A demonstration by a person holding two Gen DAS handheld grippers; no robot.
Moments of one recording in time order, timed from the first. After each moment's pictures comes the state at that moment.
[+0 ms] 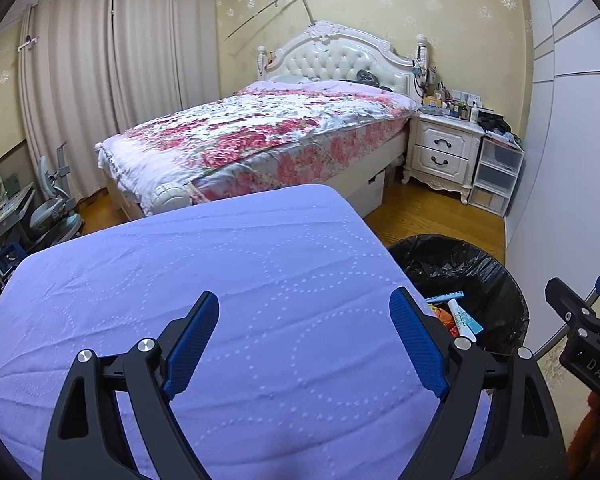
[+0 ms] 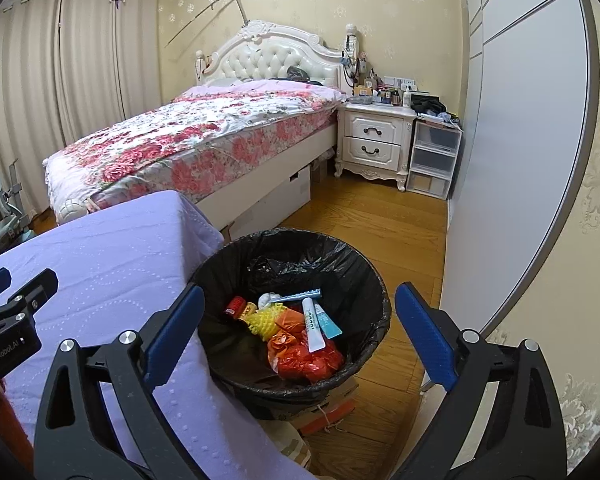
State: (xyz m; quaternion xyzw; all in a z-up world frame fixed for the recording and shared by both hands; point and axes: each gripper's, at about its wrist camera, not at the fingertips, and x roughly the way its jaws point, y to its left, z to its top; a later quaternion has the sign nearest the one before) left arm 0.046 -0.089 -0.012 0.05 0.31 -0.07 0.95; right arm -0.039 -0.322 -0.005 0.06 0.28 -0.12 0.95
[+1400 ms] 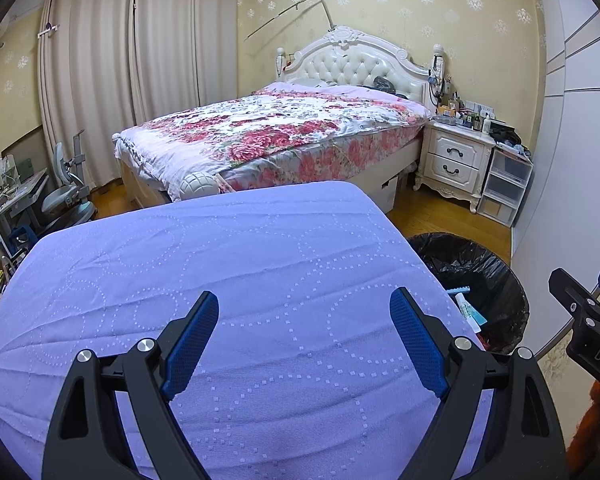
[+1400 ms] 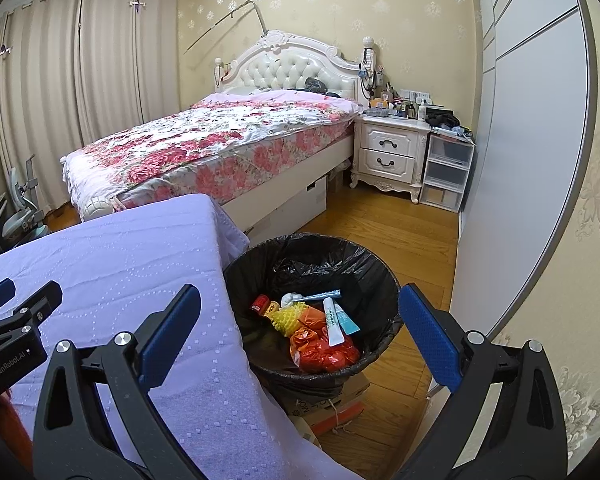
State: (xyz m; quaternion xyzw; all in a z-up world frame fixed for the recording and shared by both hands) left arm 0.016 -0.060 -0.006 0.04 0.30 -0.05 0.95; right arm -0.063 -0.293 0.010 0.05 0.27 -0.10 0.96
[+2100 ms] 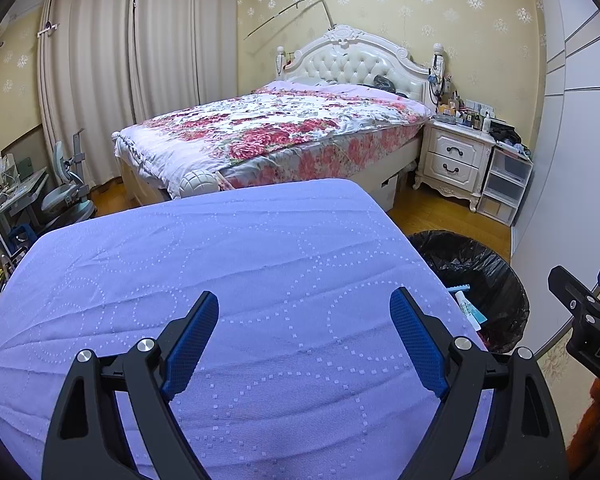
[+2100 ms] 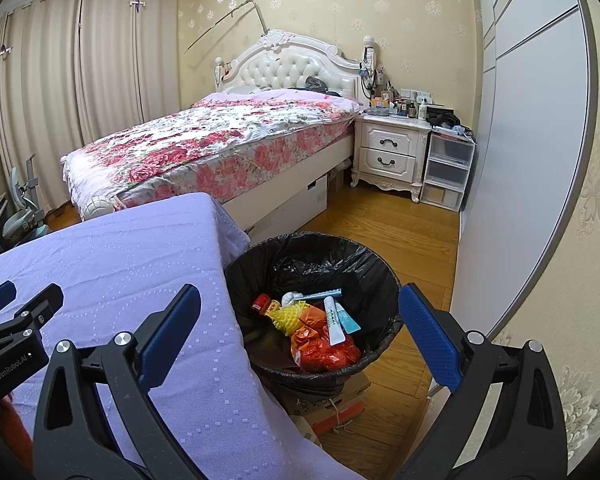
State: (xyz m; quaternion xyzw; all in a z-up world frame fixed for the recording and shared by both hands) left arm 0.015 -0.060 -0.008 0.04 0.30 -0.05 0.95; right arm -0.063 -0.293 0.010 0.05 0.27 -0.10 0.96
